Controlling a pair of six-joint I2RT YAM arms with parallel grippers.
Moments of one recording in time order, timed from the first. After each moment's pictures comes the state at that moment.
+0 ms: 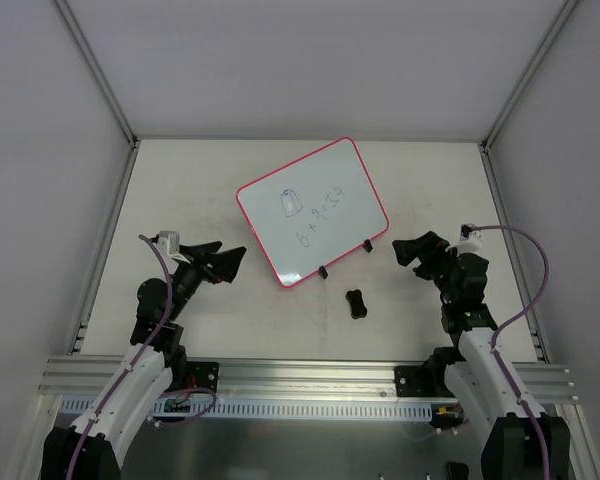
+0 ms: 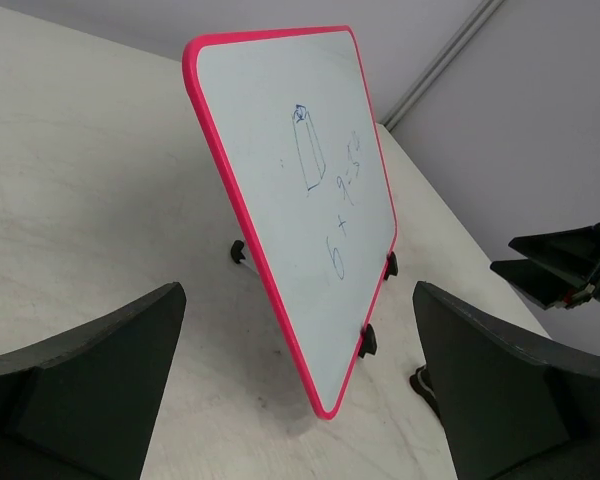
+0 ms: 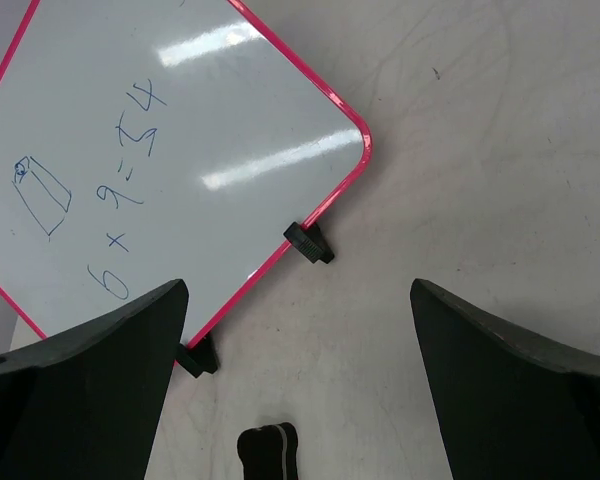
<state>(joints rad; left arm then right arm) -0.21 0.50 0.05 0.58 0.28 -0.61 0.05 0.70 0.23 0.21 -0.22 0.64</state>
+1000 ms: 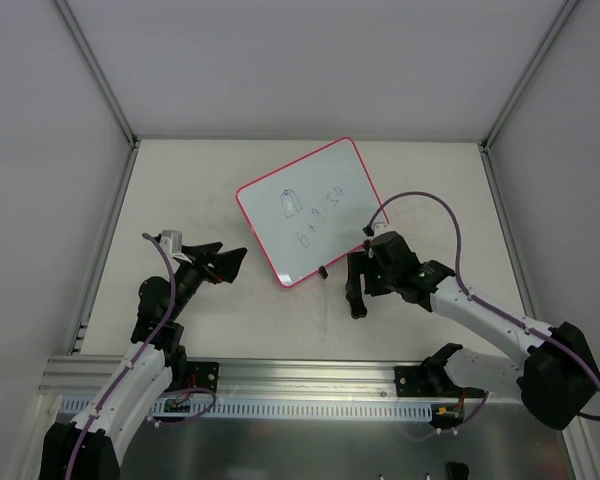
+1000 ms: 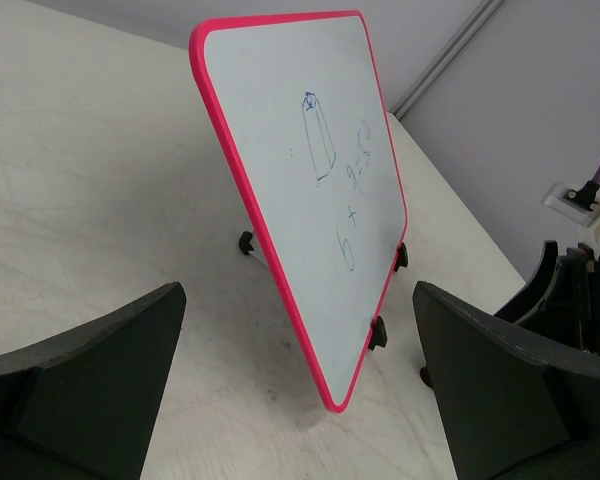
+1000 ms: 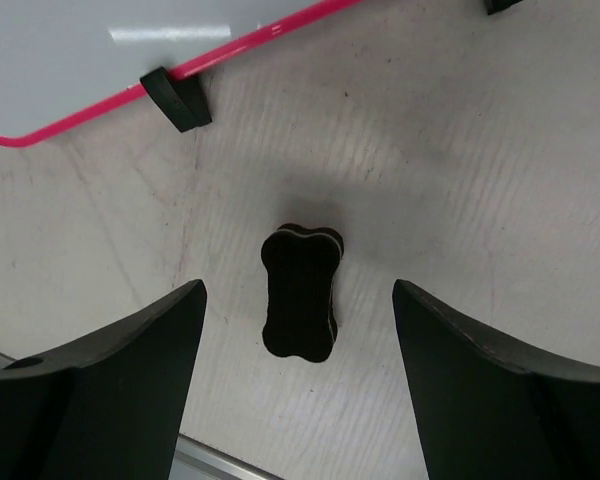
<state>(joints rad) -0.21 0.53 0.05 0.58 0.28 -0.59 0.67 1.10 0.65 -0.43 0.04 0.43</state>
